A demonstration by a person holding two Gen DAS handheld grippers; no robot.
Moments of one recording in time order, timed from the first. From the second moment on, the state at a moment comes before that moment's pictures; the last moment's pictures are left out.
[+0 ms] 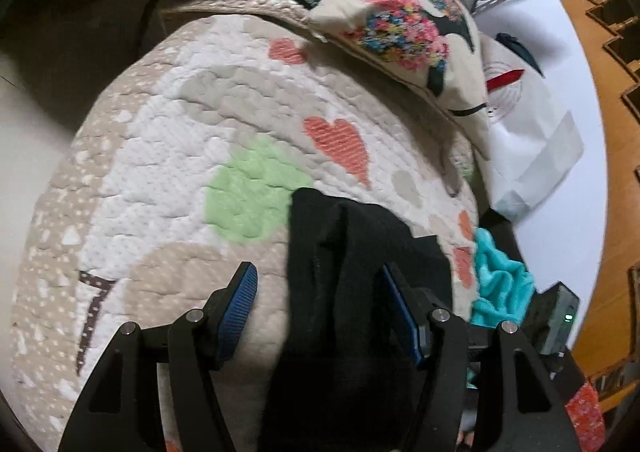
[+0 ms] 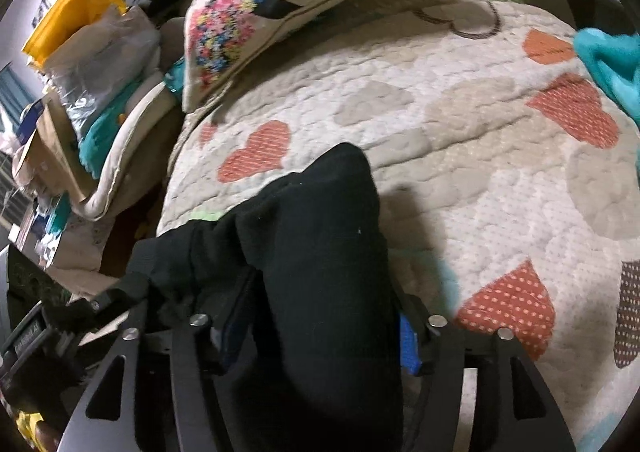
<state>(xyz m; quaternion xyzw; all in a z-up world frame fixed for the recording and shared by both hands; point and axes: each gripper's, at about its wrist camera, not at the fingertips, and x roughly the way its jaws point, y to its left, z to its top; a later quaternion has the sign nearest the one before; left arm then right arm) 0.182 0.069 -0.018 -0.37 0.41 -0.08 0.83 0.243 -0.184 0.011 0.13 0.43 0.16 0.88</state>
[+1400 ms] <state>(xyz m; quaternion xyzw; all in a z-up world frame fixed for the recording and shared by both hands) 0.054 0.048 0.025 -0.24 0.40 -0.03 0.89 0.069 -0.200 0.030 0.11 0.43 0.12 0.89</state>
